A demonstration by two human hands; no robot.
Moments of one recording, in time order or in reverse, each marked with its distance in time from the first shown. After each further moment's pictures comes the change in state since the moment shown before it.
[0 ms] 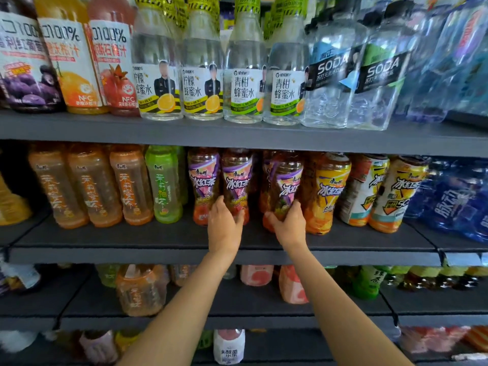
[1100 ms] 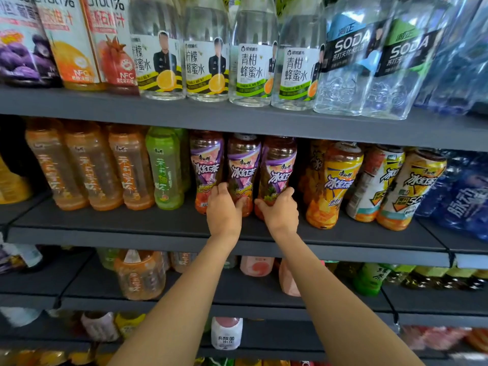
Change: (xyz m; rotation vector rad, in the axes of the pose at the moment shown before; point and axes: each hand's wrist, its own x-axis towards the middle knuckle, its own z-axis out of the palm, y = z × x) left_hand 0.014 -0.002 0.012 0.039 0.101 -0.051; right_hand 0.002 -0.022 0.018 -0.183 -0.003 0.039
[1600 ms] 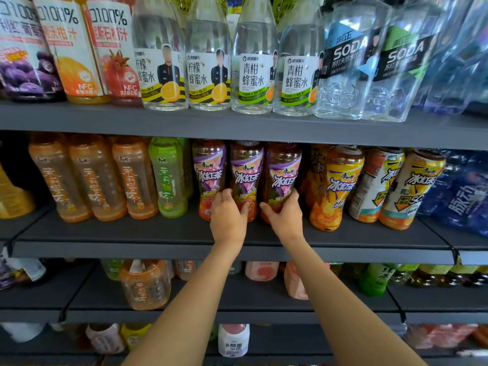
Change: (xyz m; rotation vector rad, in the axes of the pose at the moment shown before) left_hand -0.001 -0.004 -0.002 0.032 -0.013 0.053; right_hand 0.001 0.010 0.003 0.189 0.009 -0.076
